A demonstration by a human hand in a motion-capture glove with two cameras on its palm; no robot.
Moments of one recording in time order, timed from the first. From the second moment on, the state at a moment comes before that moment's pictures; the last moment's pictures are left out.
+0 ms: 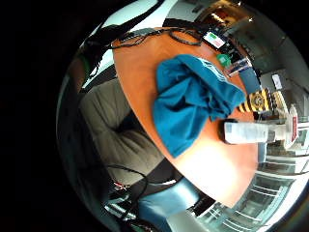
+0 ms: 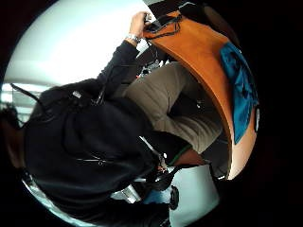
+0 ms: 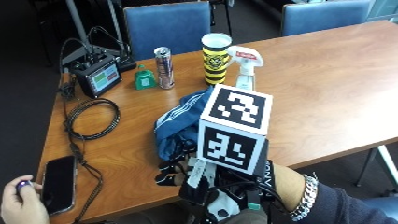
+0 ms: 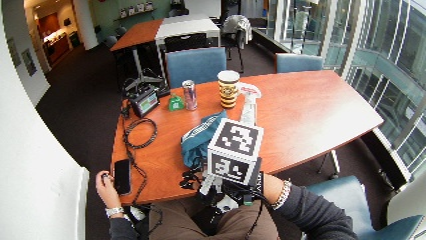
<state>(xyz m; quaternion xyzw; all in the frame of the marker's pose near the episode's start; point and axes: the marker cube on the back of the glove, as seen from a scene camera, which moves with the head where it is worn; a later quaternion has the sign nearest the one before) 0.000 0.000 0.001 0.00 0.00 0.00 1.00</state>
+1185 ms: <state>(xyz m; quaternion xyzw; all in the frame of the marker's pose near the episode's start) 0.147 -0.013 -0.061 0.08 0.00 0.17 0.98</state>
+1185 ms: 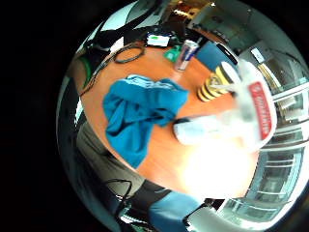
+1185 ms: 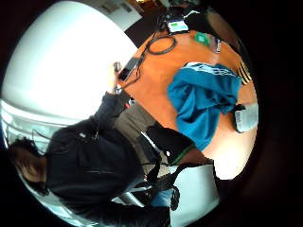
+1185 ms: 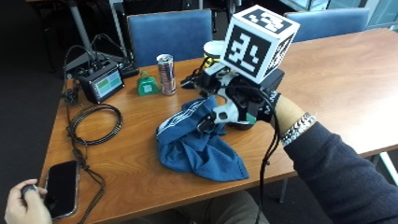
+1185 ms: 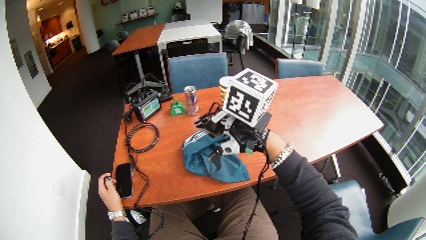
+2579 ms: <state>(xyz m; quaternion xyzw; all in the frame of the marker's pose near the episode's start) 0.273 0.048 0.023 0.51 -0.32 0.37 0.70</state>
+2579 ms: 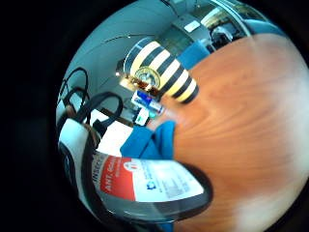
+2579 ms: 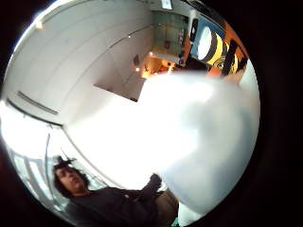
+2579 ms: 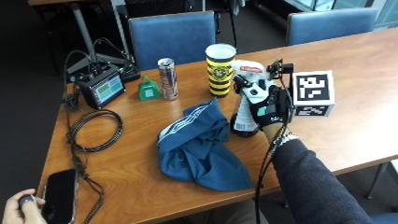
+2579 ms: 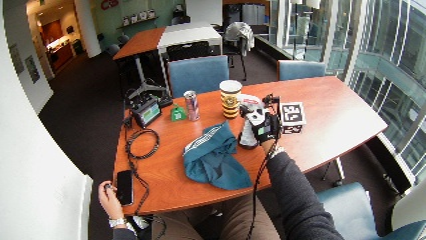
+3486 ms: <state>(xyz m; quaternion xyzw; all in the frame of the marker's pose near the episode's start) 0.279 0.041 0.041 0.52 -0.24 0.40 0.71</state>
